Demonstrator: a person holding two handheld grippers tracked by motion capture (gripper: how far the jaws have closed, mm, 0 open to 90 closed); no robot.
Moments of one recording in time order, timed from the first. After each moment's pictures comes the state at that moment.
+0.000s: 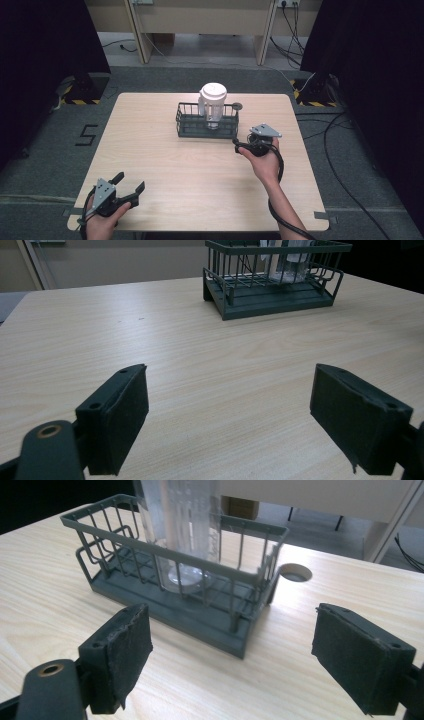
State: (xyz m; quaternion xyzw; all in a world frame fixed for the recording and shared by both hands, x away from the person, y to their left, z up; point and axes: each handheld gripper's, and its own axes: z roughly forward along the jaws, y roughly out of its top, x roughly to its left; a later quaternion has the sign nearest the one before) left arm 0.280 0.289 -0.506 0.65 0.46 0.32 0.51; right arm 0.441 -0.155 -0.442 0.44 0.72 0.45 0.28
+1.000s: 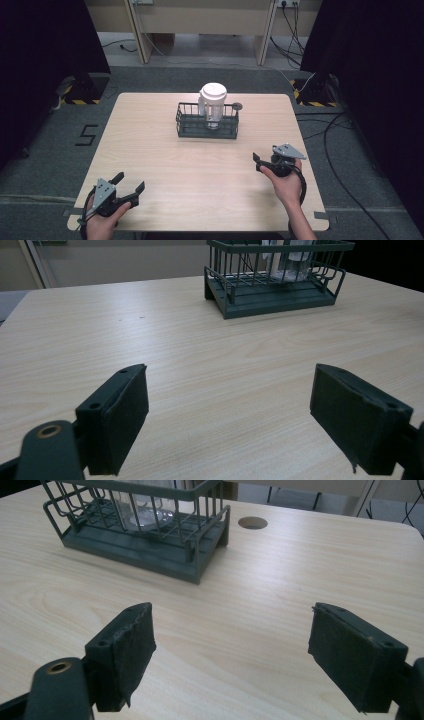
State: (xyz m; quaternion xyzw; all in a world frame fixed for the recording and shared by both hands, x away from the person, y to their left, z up) left arm 0.281 0.289 -0.506 0.65 0.46 0.32 0.51; right arm 0.390 -0.216 -0.467 0.47 0.71 0.44 0.28
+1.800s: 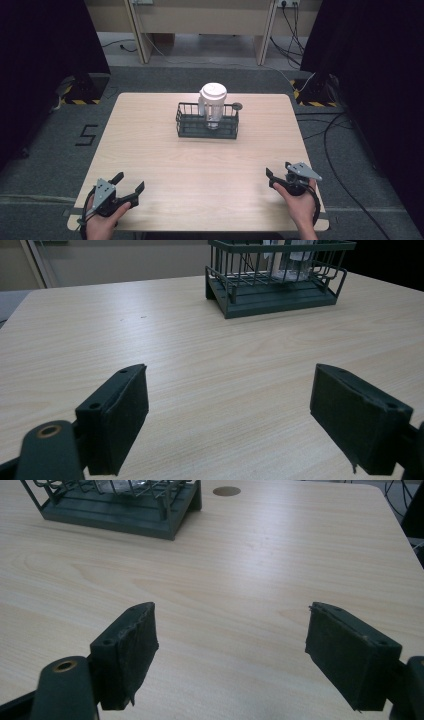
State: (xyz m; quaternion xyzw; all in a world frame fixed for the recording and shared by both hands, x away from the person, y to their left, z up) left arm 0.280 0.290 -0.506 0.65 0.46 0.32 0.51; right arm 0.348 -0.253 -0.495 0.50 0.69 0.43 0.28
